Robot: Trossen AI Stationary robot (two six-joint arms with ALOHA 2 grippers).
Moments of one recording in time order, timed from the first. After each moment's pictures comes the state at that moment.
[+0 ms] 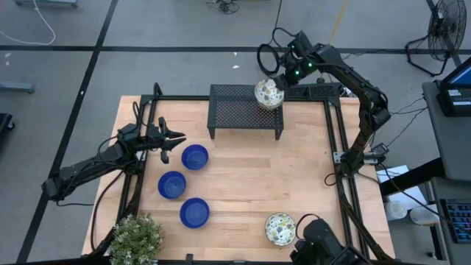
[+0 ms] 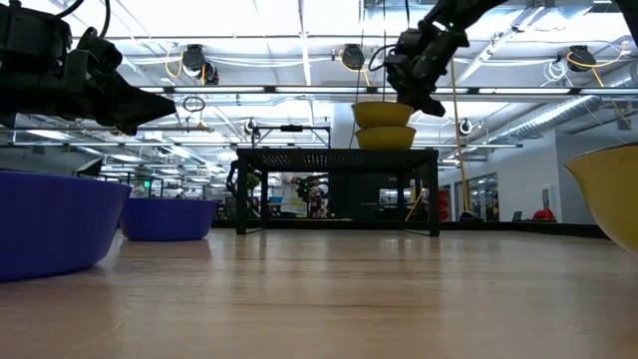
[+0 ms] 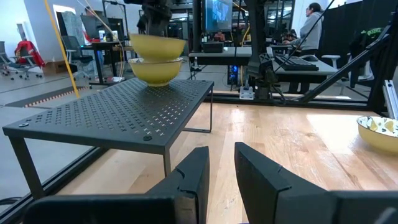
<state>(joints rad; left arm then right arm) 0.58 0.23 0.02 0.21 0.41 0.02 -0.91 1.75 1.77 -1.09 -0.42 0.08</state>
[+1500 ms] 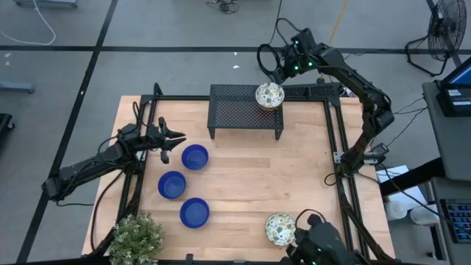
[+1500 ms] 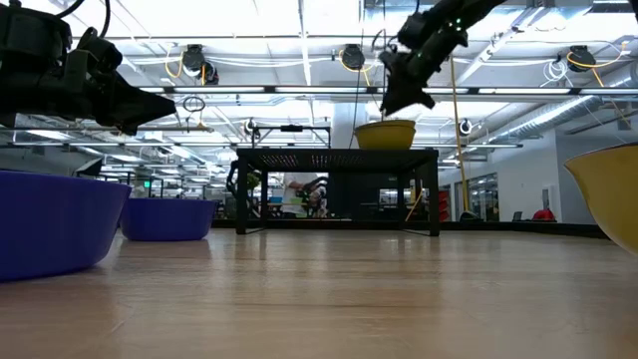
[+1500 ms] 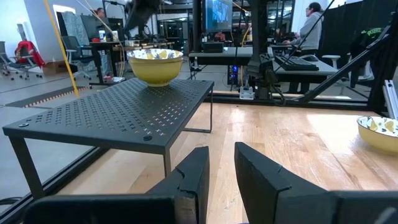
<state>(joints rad) 0.58 0.23 0.02 0.21 0.41 0.02 -0.91 1.69 1.71 -0.81 -0.34 0.07</state>
